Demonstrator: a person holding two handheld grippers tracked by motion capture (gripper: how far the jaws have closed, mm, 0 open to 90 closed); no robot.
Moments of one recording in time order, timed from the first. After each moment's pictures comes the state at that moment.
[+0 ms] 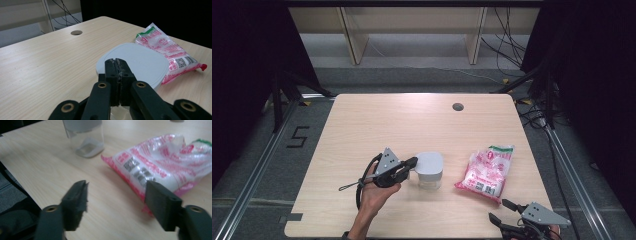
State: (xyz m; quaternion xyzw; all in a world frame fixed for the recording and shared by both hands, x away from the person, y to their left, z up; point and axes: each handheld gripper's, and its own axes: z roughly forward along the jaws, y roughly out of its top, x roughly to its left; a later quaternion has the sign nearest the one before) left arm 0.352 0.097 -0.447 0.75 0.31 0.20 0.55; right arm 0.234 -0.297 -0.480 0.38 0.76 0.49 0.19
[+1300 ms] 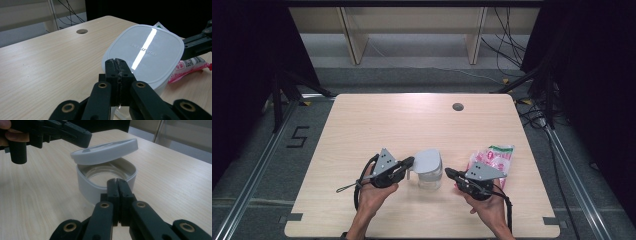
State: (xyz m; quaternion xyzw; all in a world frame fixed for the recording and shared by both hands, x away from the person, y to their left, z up) left arm 0.352 0.104 -0.449 0.75 0.32 0.22 0.54; right arm 0.334 -0.183 -0.454 0.26 0.79 0.51 0.20
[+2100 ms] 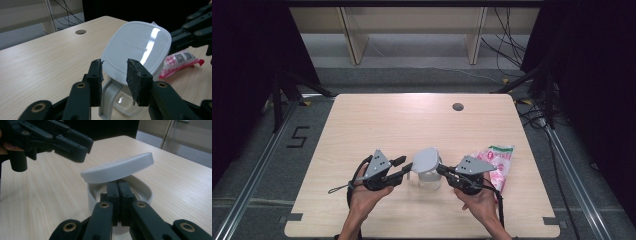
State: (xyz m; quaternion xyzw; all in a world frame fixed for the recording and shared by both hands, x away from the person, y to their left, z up) left arm 0.335 0.121 -0.440 0.76 0.30 0.22 0.53; right arm 0.342 -0.157 -0.442 0.25 0.79 0.53 0.18
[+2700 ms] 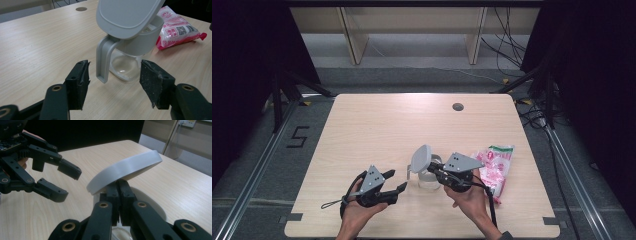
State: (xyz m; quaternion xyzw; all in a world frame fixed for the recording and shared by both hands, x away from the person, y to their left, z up) left arm 0.315 0.136 -0.469 0.77 0.33 0.20 0.50; right arm 0.346 -0.129 -0.432 0.22 0.80 0.53 0.19
